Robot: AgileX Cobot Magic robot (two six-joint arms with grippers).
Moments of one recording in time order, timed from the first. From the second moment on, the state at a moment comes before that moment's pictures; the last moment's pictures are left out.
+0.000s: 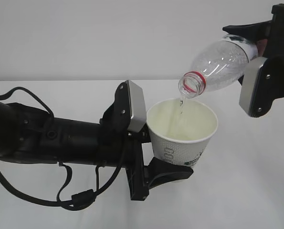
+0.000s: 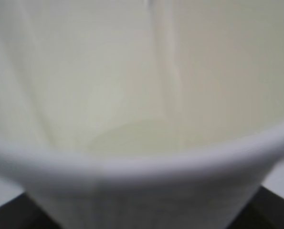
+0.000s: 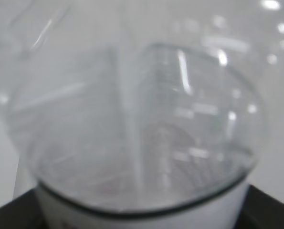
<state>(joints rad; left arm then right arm) -0.69 1.88 -0.83 1.05 -0.88 -0.49 0.10 1.46 -0.67 -0.74 -0.72 -1.03</state>
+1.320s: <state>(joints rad) -0.69 1.88 -0.83 1.05 -0.88 -0.49 0.10 1.46 -0.67 -0.74 -0.72 -1.05</state>
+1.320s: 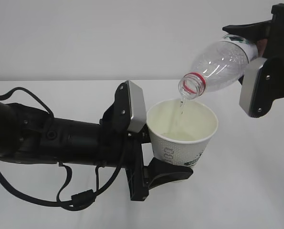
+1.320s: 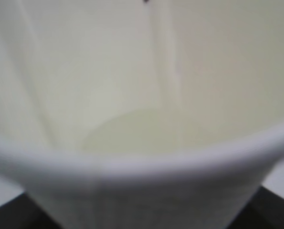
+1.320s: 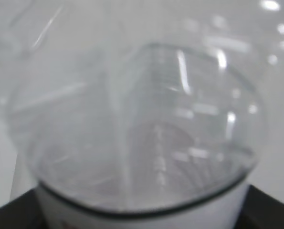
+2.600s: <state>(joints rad) -0.69 1.88 -0.83 1.05 -0.88 -0.49 0.10 1.46 -0.67 -0.74 -0.73 -1.05</state>
